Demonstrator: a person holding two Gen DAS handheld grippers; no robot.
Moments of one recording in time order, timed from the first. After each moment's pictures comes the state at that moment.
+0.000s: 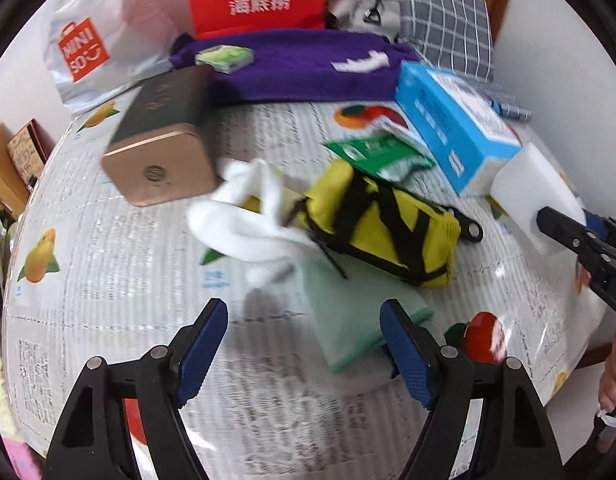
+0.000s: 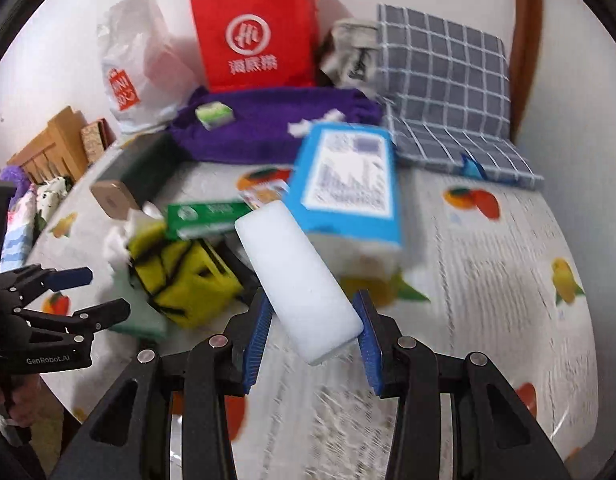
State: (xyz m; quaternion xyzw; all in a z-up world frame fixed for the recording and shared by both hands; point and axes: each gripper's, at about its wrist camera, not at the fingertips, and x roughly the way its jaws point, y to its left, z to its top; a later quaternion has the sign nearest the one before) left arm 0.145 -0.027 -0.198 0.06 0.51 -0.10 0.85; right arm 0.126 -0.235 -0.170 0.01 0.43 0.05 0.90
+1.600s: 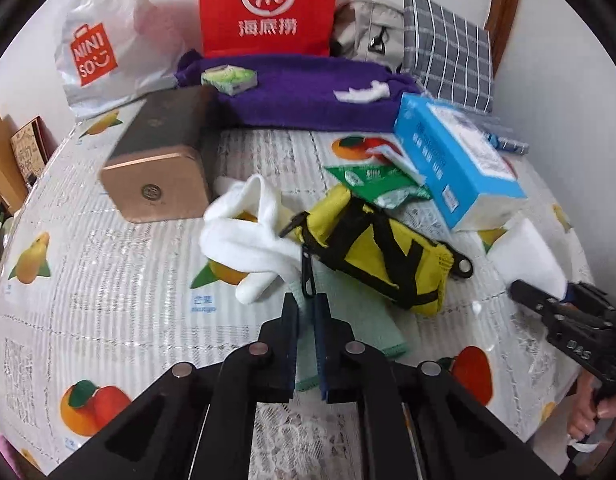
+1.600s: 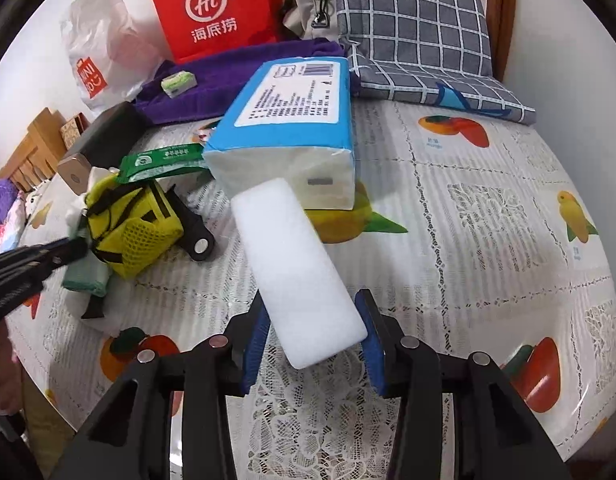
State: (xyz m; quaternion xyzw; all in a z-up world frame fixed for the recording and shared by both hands) left arm 0.145 -0.020 -0.189 0.01 0.47 -0.10 0.88; right arm 0.124 -0.259 -0.212 0.04 0.47 0.04 0.88
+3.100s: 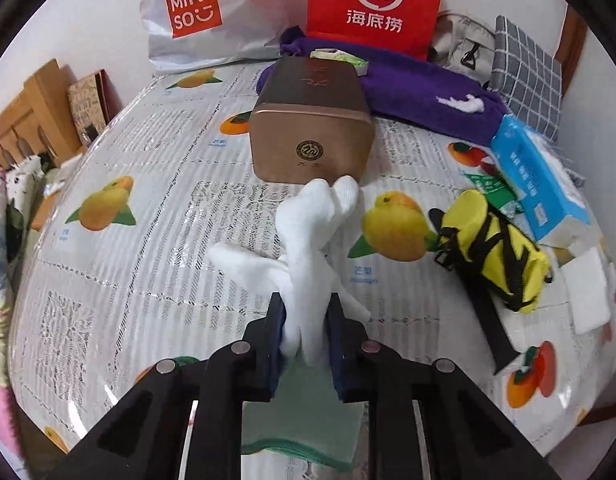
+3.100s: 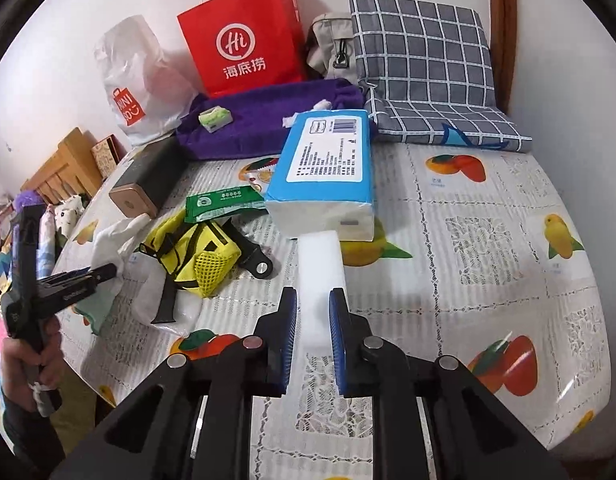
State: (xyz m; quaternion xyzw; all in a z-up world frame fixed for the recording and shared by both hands) left arm 0.142 0.061 -0.204 -0.02 0.49 0.00 0.87; right arm 0.096 -0.259 -0.157 0.06 0.44 0.07 0.89
